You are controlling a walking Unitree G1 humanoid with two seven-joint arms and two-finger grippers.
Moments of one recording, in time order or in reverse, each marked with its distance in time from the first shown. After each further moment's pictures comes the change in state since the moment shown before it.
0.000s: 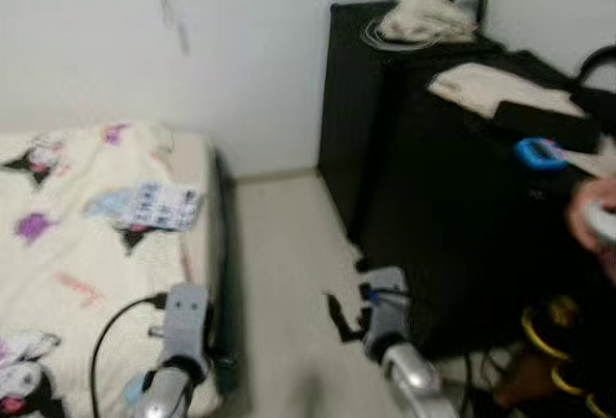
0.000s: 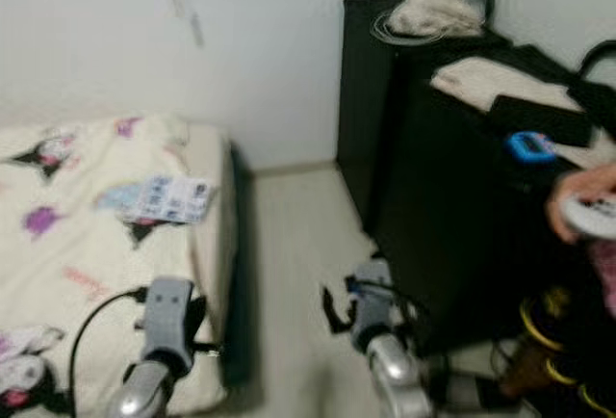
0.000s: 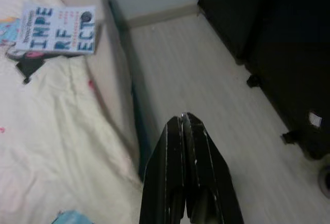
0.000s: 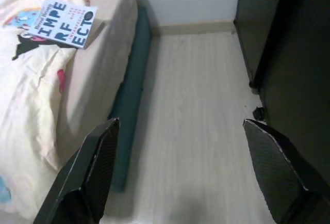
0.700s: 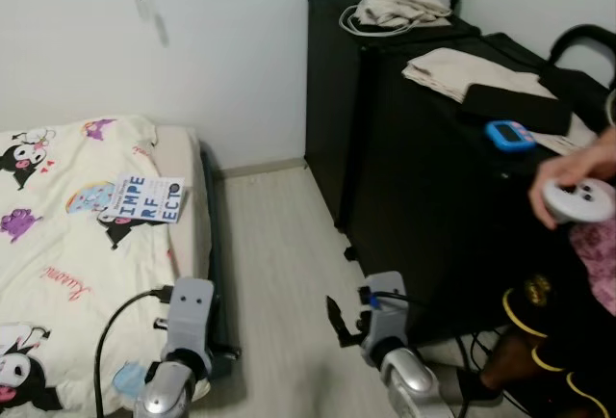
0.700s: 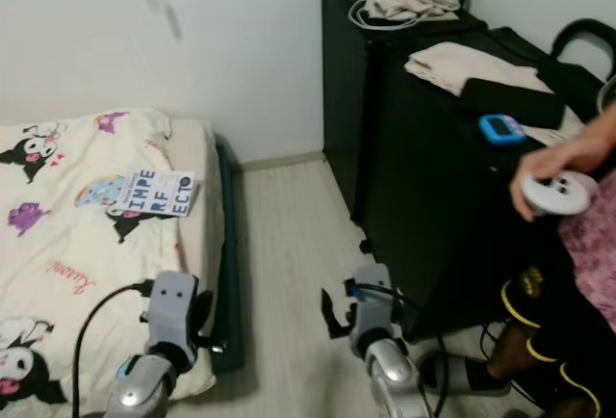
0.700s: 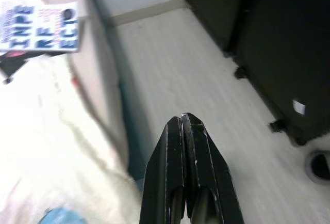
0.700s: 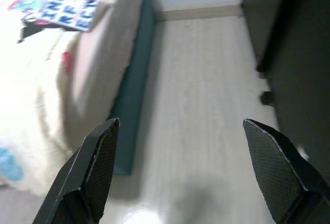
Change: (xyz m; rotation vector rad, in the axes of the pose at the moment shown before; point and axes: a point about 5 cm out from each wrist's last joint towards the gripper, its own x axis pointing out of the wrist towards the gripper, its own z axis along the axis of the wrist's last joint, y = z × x) left arm 0.002 -0.001 0.005 0.015 -0.008 -0.050; right arm -0.001 0.004 -0.003 0.011 0.006 0.001
